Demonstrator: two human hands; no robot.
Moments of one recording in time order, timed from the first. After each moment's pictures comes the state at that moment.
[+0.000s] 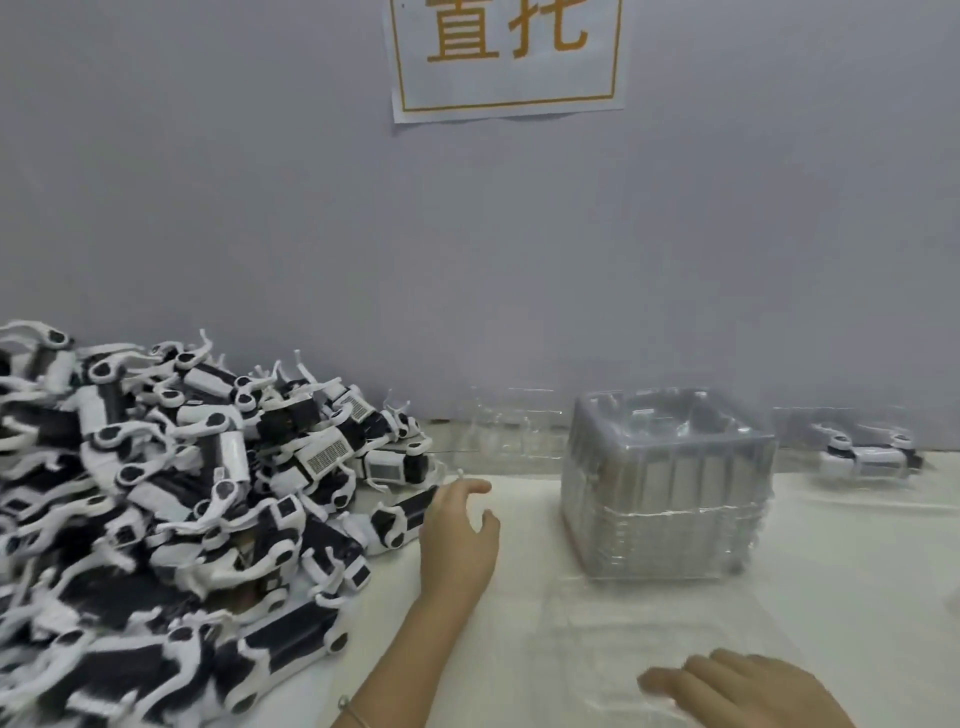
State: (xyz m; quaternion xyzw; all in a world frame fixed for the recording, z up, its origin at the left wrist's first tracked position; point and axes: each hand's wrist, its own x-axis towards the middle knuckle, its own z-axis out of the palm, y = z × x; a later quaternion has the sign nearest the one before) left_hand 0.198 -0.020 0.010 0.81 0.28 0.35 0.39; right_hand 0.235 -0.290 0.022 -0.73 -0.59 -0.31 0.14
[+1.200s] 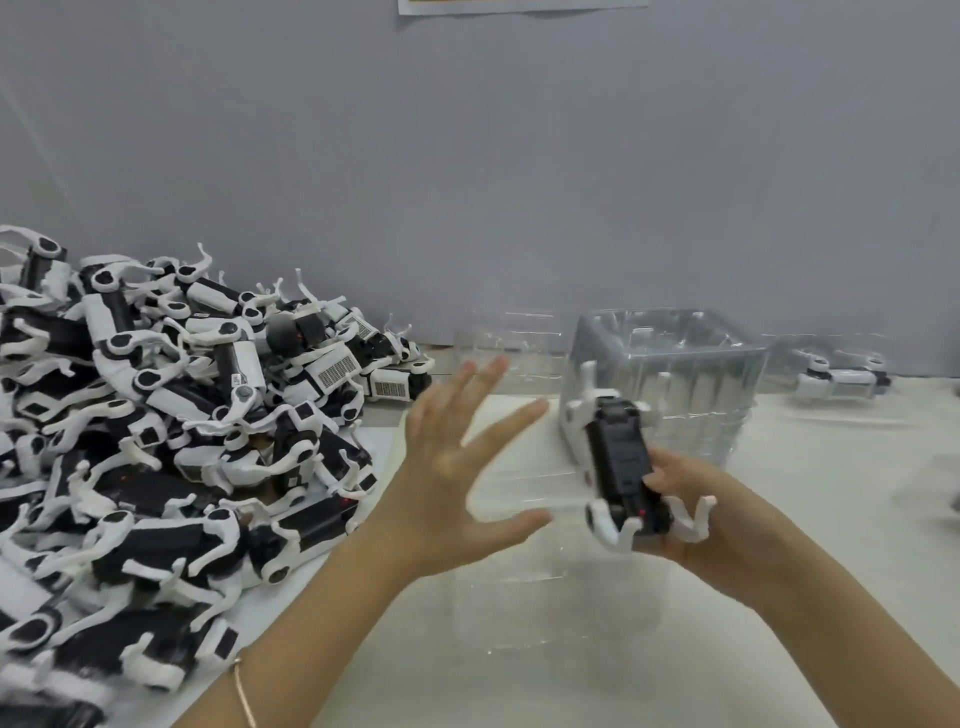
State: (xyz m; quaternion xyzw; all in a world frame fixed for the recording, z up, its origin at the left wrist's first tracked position) left_hand 0.096 -0.038 0.057 0.92 -0.07 0.37 0.12; right_hand 0.227 -0.260 0.069 -0.51 -0.25 0.44 0.69
